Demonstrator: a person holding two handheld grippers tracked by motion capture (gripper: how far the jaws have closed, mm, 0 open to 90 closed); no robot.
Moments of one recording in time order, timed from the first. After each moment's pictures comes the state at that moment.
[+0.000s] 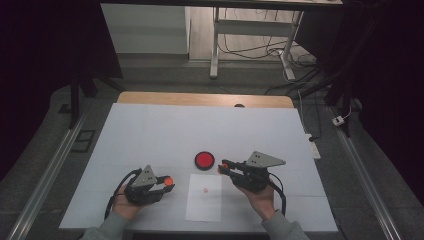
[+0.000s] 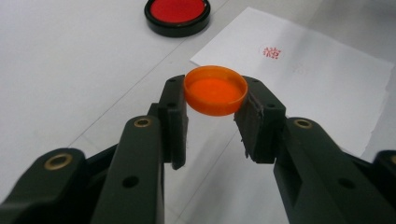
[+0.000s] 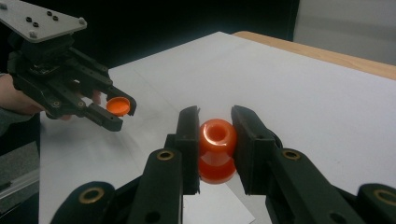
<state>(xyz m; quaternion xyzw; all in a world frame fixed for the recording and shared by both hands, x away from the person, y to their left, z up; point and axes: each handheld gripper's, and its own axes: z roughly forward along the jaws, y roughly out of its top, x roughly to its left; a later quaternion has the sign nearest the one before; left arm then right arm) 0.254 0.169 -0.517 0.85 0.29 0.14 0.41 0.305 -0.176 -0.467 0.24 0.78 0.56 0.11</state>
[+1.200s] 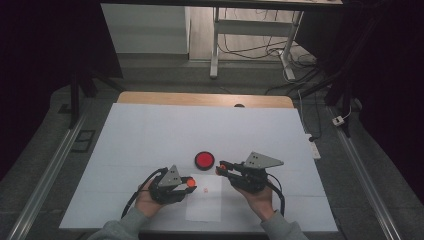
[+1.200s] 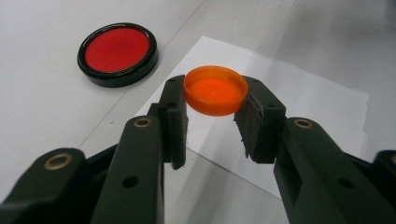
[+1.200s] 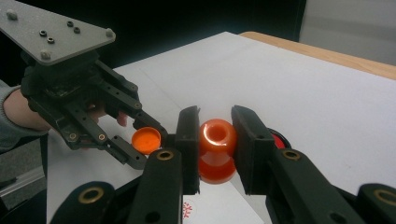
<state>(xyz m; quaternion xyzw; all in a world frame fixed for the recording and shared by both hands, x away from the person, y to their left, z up) 0.268 0.111 -0.516 0.87 0.23 0.12 0.42 0.302 -0.172 -0.467 0.23 0.79 0.56 0.11</state>
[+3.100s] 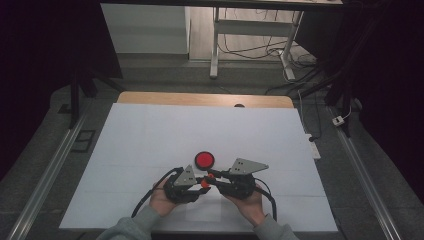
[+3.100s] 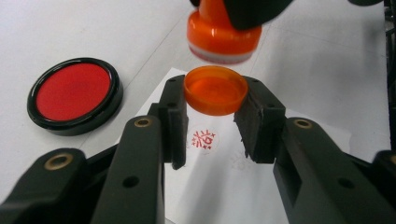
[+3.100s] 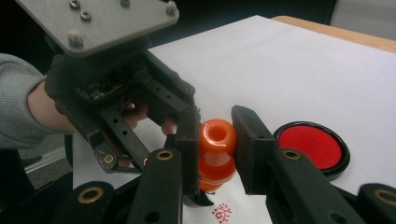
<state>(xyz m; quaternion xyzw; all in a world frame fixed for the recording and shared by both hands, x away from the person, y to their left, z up) 0.275 0.075 -0.513 0.87 0.21 0.11 0.43 0.291 -0.143 -0.479 0.21 0.81 0.55 0.07</state>
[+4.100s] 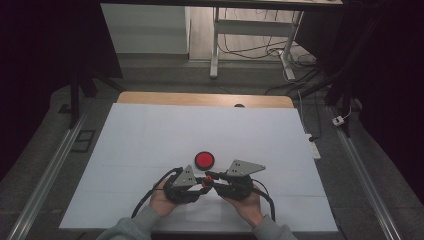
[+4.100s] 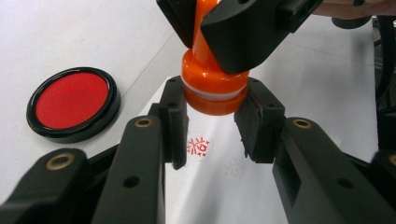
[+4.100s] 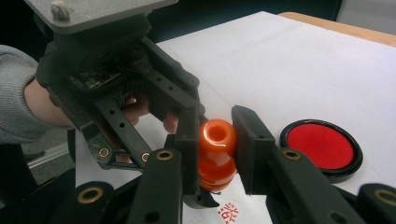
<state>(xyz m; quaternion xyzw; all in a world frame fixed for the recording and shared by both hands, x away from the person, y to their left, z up) 0.272 0.075 -0.510 0.87 0.21 0.11 0.44 0.289 -0.138 -0.484 0.20 0.81 0.54 0.07</state>
